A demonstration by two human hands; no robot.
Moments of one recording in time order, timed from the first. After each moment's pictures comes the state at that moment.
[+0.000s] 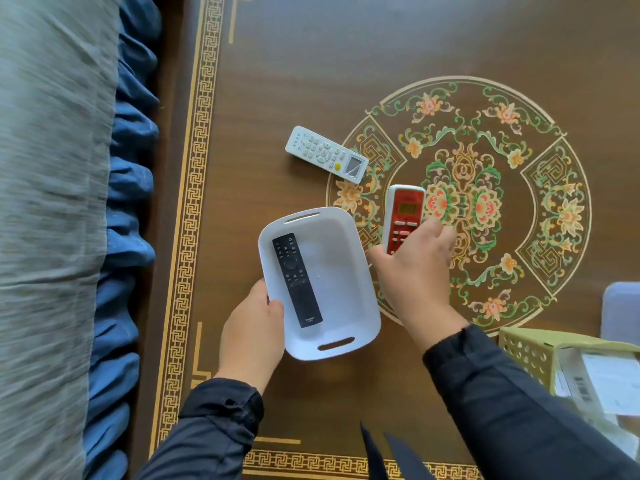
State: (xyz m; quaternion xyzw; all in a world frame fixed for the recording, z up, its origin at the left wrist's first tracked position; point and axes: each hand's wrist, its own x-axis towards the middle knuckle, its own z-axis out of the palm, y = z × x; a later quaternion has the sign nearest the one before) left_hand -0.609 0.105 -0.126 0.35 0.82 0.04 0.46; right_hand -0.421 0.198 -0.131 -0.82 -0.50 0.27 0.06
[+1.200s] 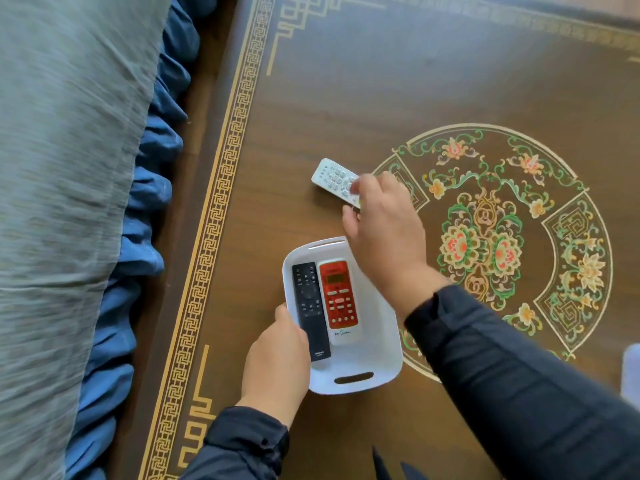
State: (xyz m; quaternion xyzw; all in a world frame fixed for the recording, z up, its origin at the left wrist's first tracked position) left_hand -0.598 0.118 -0.117 0.39 0.81 -0.02 0.43; right_hand -0.487 0.277 -0.118 -0.61 -0.77 0.18 0.08
